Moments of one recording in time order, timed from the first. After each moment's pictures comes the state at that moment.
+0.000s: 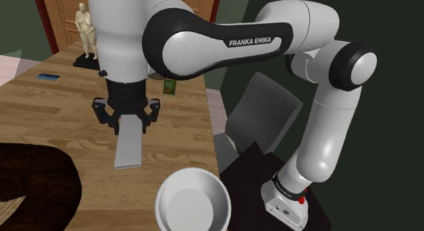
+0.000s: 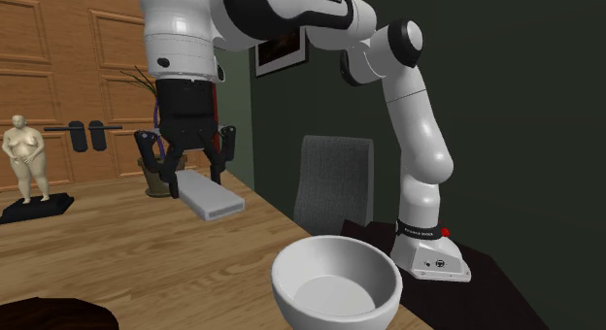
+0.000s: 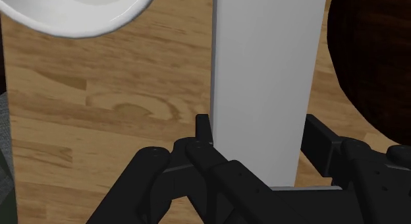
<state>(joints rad) 0.03 0.34 0.96 -1.57 -0.29 1.74 1.56</state>
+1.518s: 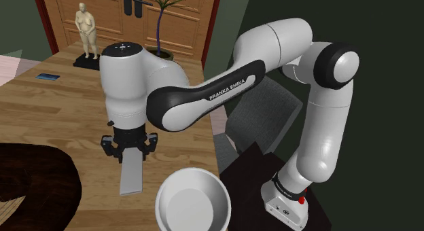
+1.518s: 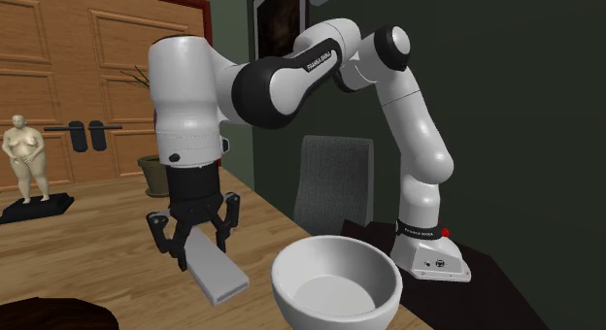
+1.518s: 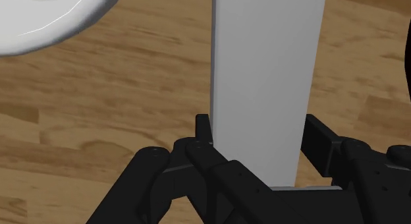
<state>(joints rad) 0.04 0.42 0.91 -1.80 -0.37 2.01 1.62</state>
